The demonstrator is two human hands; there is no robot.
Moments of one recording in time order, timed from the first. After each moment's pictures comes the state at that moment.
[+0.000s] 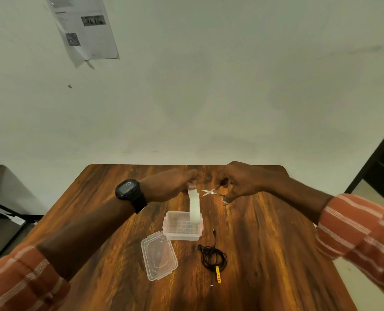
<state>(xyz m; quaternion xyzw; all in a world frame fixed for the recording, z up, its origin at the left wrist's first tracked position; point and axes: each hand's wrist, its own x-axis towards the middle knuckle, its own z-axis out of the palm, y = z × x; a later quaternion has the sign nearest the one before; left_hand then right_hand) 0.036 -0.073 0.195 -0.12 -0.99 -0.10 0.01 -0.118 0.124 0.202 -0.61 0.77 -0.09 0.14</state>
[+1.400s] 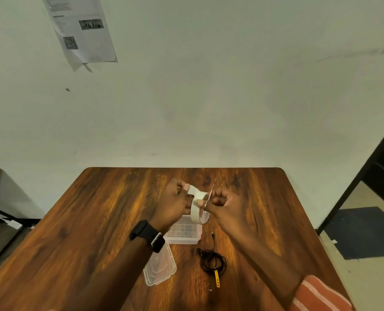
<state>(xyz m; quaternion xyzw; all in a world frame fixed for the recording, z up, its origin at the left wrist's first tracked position) 0.053 -0.018 0.158 0.25 -0.74 -0.60 0.17 -0.029 0.116 0.120 -0.19 0.69 -0.68 0.16</state>
